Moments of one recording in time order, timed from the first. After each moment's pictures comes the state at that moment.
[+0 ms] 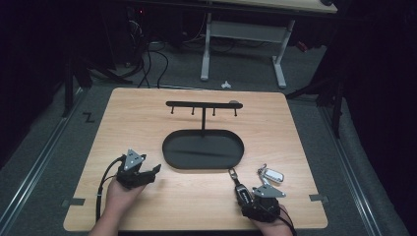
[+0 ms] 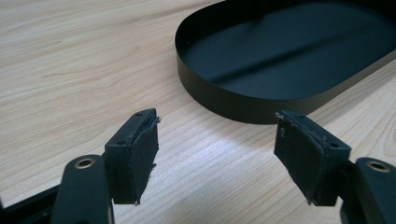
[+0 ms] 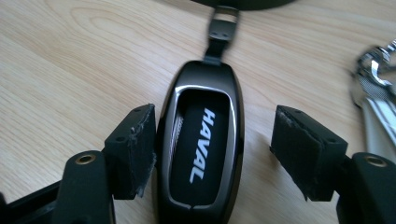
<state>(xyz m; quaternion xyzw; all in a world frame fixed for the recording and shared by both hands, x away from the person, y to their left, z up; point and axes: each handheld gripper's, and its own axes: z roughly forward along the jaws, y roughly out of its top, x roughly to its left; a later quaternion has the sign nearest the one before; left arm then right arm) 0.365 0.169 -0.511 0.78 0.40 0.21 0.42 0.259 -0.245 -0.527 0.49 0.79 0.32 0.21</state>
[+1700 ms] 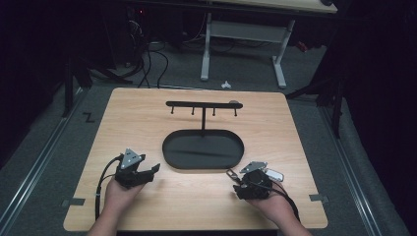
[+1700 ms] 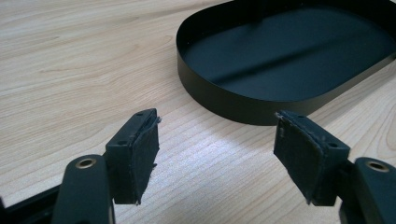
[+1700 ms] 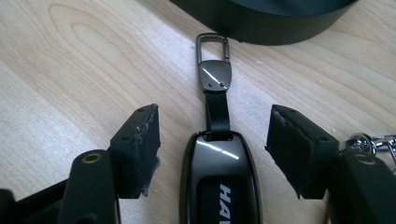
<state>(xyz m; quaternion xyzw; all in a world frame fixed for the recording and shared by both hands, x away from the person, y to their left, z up) 0.368 0.175 -0.512 0.78 0.41 0.20 0.44 0.322 -0.224 -0.494 0.43 0.86 0.21 0.16</state>
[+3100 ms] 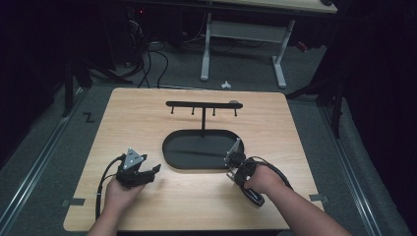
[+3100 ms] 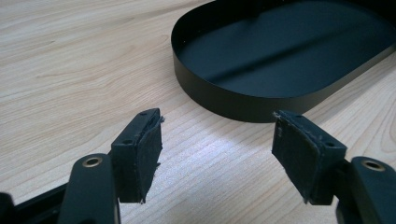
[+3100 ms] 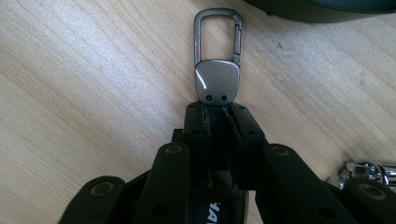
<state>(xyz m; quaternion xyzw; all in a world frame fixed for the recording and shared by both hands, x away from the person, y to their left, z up) 0.368 0.172 -0.512 0.79 0.39 0.20 0.43 0.391 -0.189 -0.488 0.42 0.91 0.00 0.01</state>
